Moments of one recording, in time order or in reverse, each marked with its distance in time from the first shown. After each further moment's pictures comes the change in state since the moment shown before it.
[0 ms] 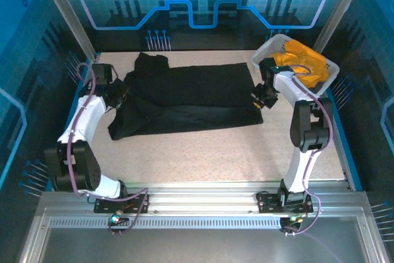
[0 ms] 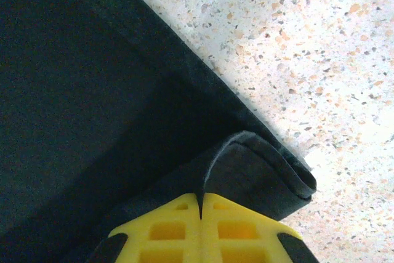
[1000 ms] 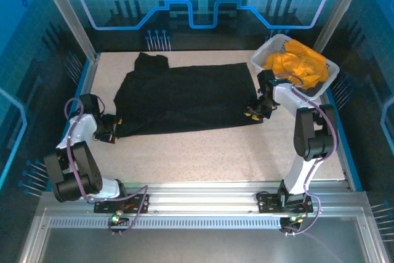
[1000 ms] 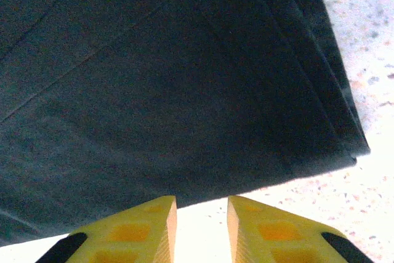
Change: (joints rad) left arm 0.246 -0.083 -0.340 -0.095 0.103 -0.185; right arm 0.029 -0.121 -0.256 0.147 -0.172 -0.283
